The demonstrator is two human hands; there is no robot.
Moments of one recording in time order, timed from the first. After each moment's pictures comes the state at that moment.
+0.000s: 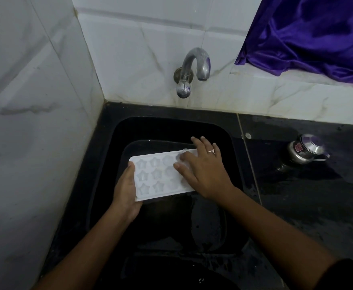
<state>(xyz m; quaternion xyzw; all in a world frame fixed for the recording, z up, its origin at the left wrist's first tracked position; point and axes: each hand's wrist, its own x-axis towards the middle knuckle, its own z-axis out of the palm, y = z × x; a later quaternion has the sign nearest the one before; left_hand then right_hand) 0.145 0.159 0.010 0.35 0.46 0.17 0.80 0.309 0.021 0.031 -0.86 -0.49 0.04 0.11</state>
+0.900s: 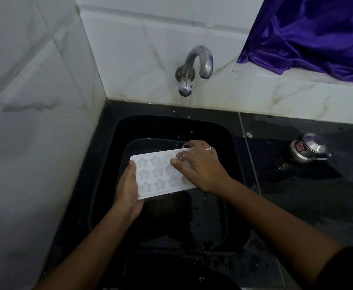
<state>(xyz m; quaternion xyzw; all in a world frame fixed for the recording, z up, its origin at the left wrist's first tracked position) 0.144 0.158 0.005 0.34 0.46 0.18 0.80 0.311 0.030 0.040 -0.85 -0.48 0.13 0.16</state>
